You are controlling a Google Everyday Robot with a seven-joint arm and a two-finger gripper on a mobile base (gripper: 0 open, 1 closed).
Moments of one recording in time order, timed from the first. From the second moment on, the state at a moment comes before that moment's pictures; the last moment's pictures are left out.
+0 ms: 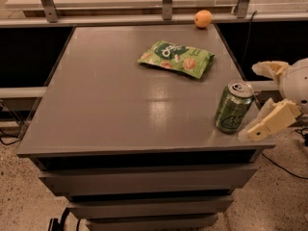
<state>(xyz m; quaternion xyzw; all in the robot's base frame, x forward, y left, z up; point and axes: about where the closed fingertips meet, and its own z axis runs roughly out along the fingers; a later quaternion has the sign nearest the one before) 0.446 -0.195 0.918 -0.52 0.75 0.17 0.37</state>
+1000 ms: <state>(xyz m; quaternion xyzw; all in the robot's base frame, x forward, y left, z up) 0.459 -0.190 0.876 -0.49 0.71 0.26 0.43</state>
